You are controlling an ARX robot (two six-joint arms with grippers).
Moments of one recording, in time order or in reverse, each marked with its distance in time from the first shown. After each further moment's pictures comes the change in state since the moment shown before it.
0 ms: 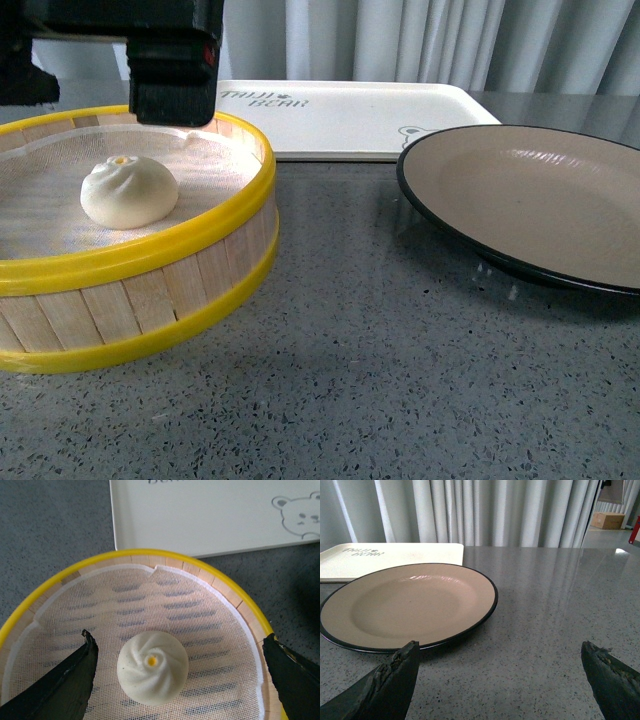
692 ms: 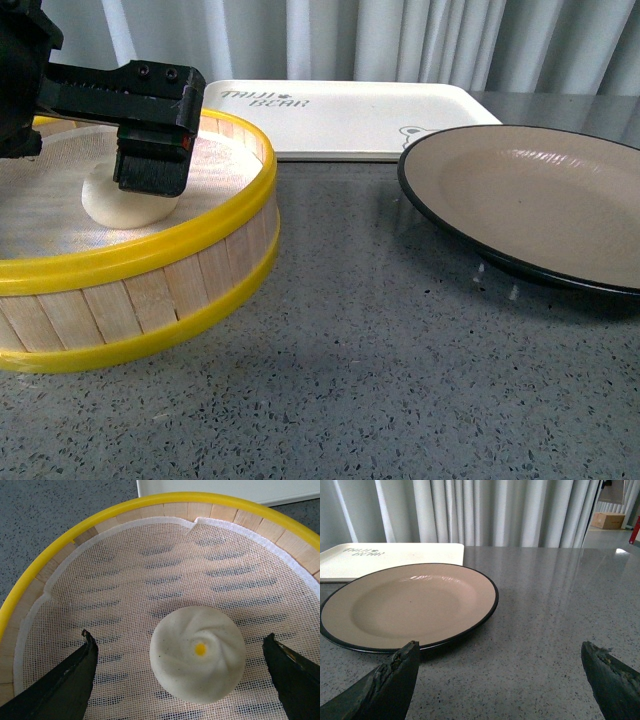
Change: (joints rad) left arm 0.046 0.094 0.032 -0.081 -0.030 0.040; right arm 0.000 0.000 0.000 0.000 0.000 0.000
